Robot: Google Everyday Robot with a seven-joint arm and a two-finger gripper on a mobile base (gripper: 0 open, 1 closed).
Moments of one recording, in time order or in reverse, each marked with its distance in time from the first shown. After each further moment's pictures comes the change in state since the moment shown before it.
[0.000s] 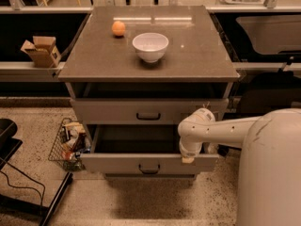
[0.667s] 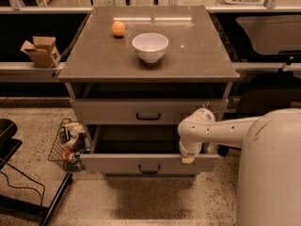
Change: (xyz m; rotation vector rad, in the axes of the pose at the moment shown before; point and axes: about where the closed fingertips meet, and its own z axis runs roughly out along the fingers) arm 0.000 0.000 0.000 0.000 0.000 0.000
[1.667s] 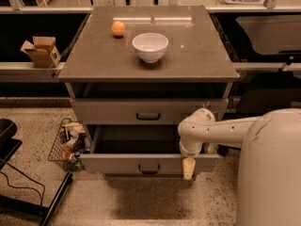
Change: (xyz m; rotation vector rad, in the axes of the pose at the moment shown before) arm 0.000 0.000 0.000 0.000 0.000 0.000
